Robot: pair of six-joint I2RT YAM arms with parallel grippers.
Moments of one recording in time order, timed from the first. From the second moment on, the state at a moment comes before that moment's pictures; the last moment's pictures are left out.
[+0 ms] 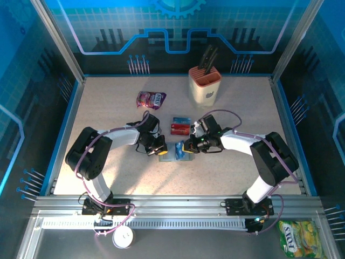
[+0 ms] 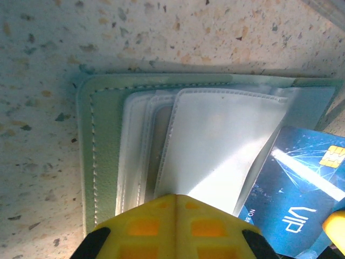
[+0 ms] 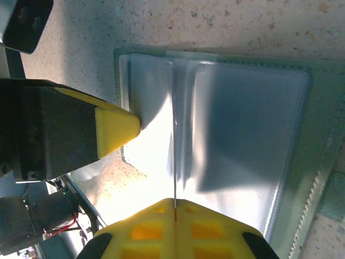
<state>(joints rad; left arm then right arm) -0.47 1.74 0.92 -0.41 0.48 -0.82 0.52 1.64 0.82 -0.21 -0.63 0.69</state>
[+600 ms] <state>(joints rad) -0.47 1.70 0.95 -0.51 0.47 -0.81 0.52 1.70 1.16 -0.64 -0.53 0.15</state>
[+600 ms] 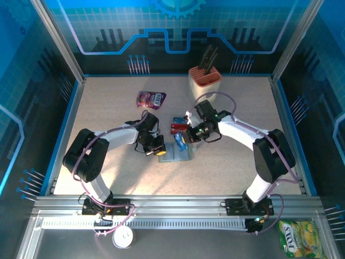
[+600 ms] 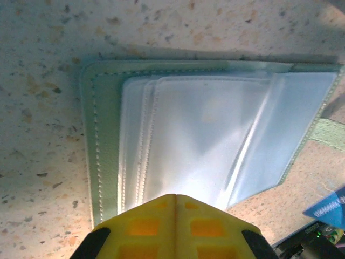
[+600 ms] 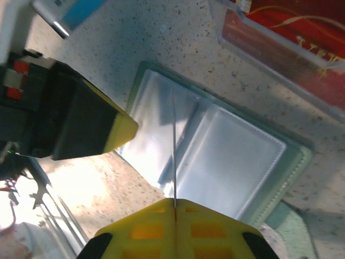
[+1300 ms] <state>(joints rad) -0.44 1.69 0.97 -0.62 0.39 -0.73 0.51 1.92 1.62 -1.13 -0.28 -0.66</state>
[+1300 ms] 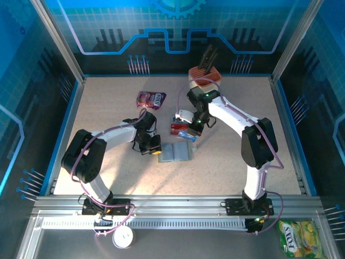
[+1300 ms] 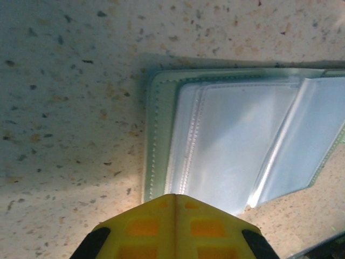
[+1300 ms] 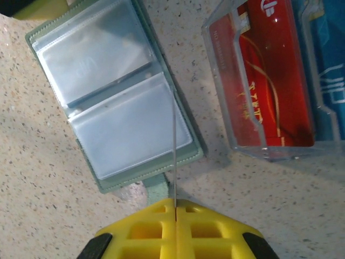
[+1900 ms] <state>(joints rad) -0.44 1.73 0.98 -0.63 0.37 -0.72 0.48 2.07 1.97 -1.25 -0.26 -0.78</state>
